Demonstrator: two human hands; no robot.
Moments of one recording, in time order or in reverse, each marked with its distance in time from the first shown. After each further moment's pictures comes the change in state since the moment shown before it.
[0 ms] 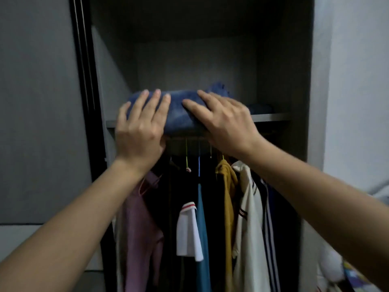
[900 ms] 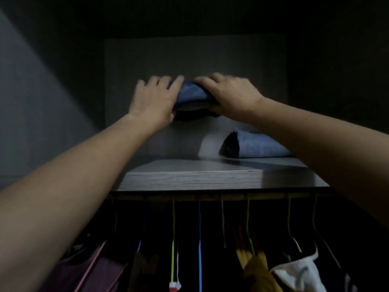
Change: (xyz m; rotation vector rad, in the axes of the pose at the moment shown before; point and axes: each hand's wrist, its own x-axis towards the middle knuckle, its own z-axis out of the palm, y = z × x) left_hand 0.195 -0.062 0.429 0.131 -0.347 0.035; right_hand 0.190 0.226 0.370 -0.039 -0.316 0.002
